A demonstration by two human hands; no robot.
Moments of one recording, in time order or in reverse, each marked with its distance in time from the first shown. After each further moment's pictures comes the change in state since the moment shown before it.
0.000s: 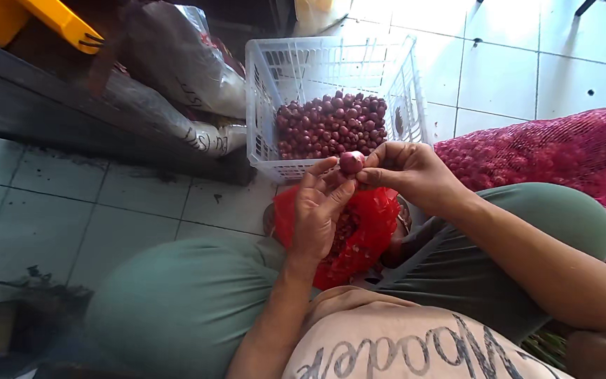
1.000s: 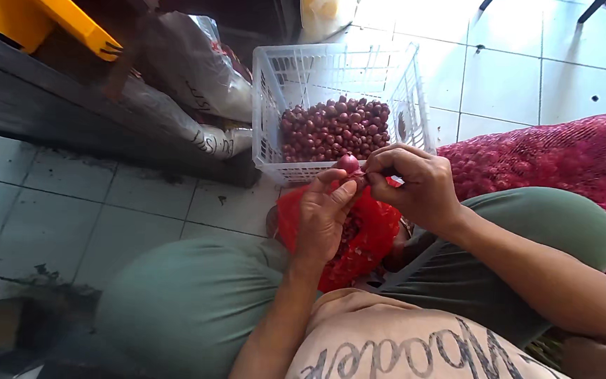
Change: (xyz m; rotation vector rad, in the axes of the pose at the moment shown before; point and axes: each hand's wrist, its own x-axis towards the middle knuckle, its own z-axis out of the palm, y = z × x) left_hand -0.003 -0.003 0.003 -0.123 0.026 0.037; right_hand -0.003 0.009 0.010 -0.620 0.155 -0.737
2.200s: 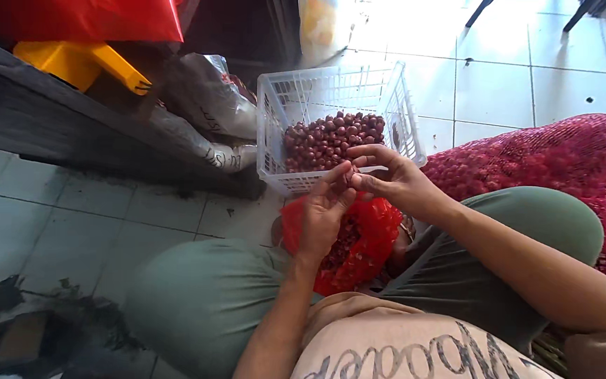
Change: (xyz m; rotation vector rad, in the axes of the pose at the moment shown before) left_hand 0.005 -0.006 -0.003 0.397 -0.141 0.124; right_hand 0.000 -0.010 -0.014 0.571 -0.156 0.653
